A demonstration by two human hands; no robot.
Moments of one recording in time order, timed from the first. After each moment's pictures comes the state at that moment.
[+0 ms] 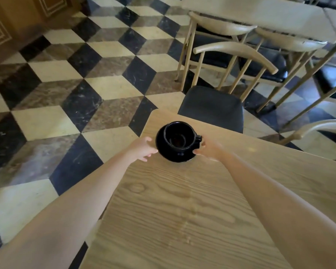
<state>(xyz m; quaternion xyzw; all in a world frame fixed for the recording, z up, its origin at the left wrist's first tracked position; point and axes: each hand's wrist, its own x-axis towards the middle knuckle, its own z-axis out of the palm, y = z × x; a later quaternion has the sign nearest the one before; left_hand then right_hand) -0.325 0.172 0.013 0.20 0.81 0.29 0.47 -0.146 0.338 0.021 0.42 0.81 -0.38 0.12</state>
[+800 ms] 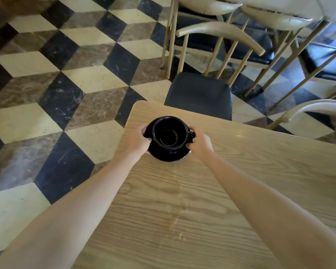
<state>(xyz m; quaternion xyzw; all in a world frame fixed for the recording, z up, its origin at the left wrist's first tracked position) -0.294 0.210 -0.013 0.20 0.77 0.46 0.39 -0.132 0.328 -0.004 0.49 0.75 -0.44 -0.06</state>
